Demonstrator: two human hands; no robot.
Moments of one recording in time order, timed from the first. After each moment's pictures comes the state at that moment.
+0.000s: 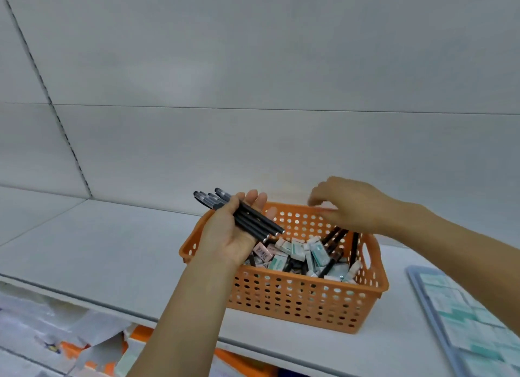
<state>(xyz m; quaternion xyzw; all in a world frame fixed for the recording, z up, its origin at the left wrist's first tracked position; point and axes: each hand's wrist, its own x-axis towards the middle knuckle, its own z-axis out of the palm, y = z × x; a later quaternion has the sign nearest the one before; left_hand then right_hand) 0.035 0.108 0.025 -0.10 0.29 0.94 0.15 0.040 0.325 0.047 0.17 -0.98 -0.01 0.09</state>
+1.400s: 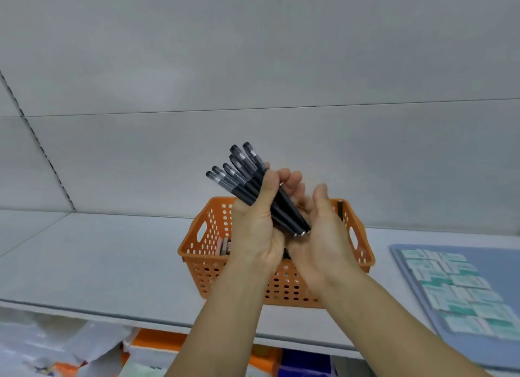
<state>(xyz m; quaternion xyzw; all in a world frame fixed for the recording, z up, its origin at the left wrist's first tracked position) 0.090 0.141 0.042 0.11 0.31 0.94 0.10 0.120 0.208 0.021 -0.05 -0.45 0.88 0.14</state>
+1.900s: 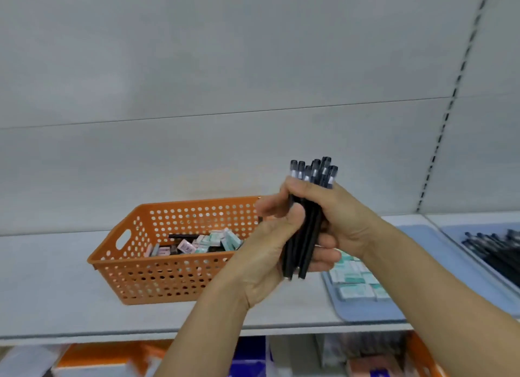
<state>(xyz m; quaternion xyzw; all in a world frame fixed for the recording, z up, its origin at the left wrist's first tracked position) 0.169 0.230 0.022 0.25 0.52 0.73 0.37 0.203 0.356 0.056 0.03 -0.68 0.73 0.07</state>
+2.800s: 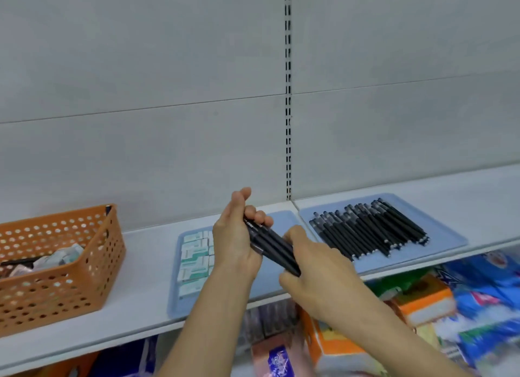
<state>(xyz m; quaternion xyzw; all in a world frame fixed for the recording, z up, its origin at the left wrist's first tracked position) 0.273 0.461 -0.004 0.07 0.36 0.90 0.25 0.395 0.515 -0.001 -0.18 -0.96 0.21 0.08</state>
